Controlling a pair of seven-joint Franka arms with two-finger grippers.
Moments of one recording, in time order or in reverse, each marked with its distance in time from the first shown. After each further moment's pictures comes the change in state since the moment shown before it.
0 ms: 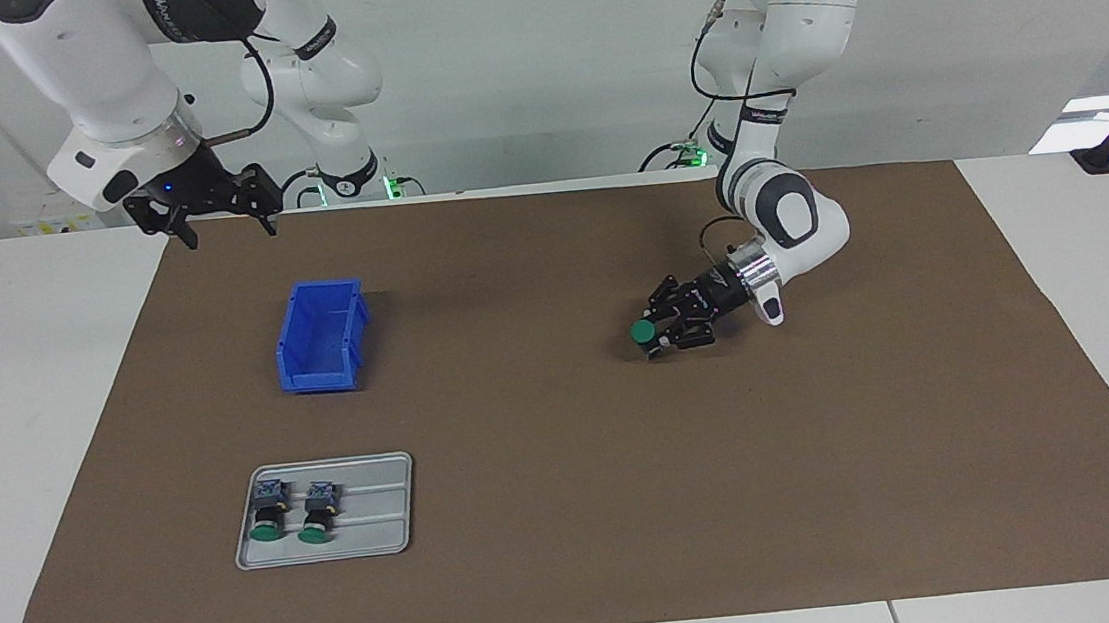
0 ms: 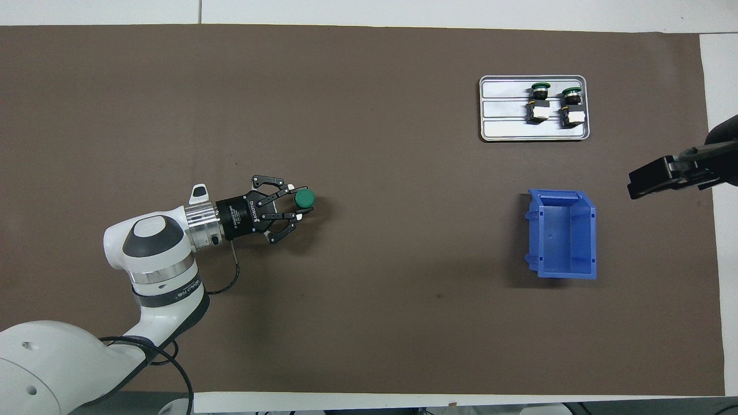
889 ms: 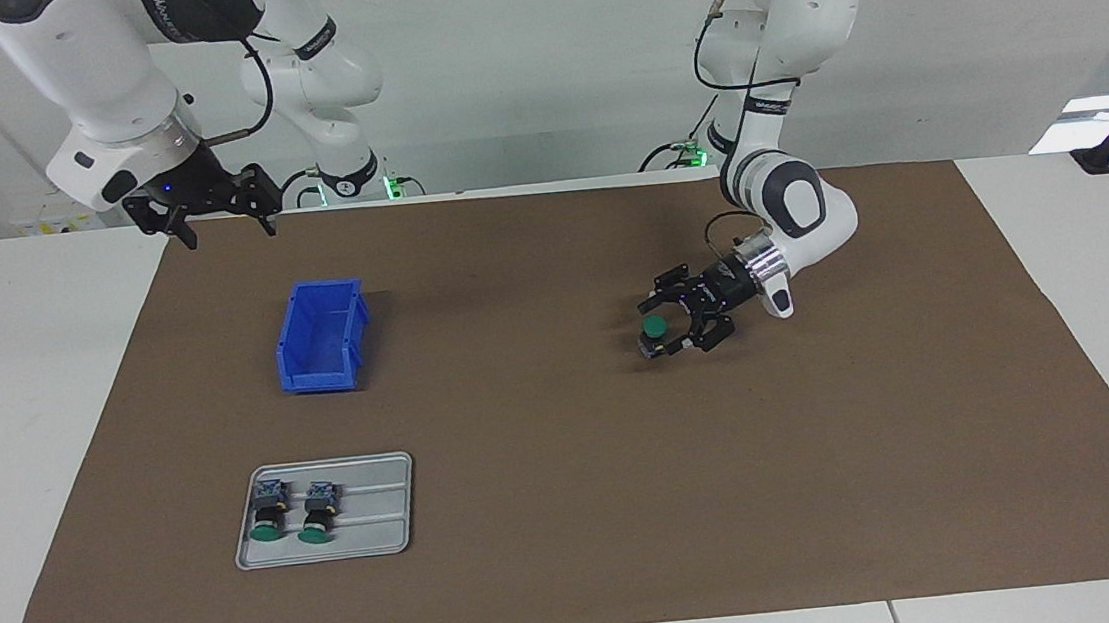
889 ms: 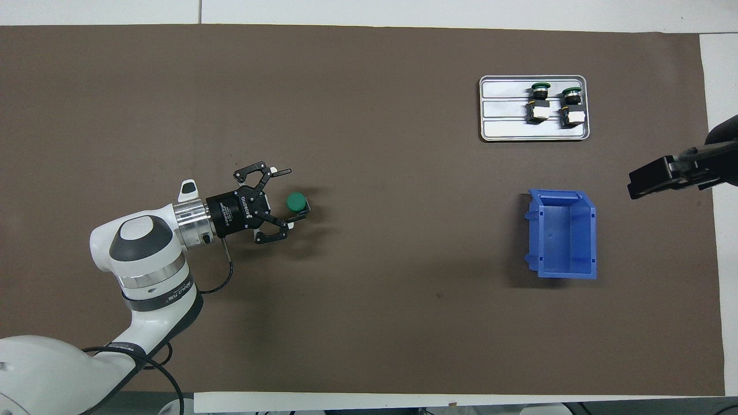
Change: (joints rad) left arm 0.006 -0.073 0.001 -0.009 -0.001 0.029 0.004; right arm 0.005 0.000 0.002 0.000 0.001 0.002 -0.001
